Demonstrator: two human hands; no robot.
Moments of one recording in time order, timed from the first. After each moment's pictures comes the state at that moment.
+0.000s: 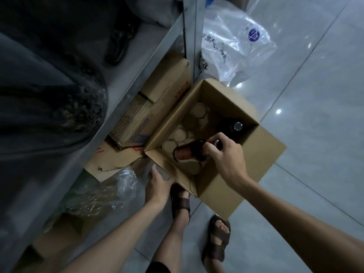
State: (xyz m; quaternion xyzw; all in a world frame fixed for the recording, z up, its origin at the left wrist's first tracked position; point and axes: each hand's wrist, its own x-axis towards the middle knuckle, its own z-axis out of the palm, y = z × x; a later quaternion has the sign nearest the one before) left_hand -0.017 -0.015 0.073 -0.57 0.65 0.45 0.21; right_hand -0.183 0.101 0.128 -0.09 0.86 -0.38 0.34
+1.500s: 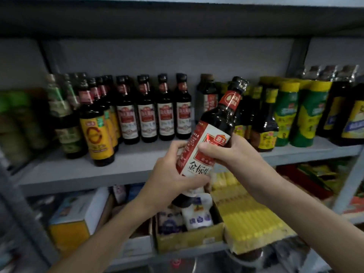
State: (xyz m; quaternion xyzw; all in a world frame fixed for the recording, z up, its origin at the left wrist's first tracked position) left_hand 0.321 -0.051 1.011 -0.32 0.76 0.37 -0.43; right_hand 0.146 -0.013 1.053 -0.60 0.46 -0.51 0.41
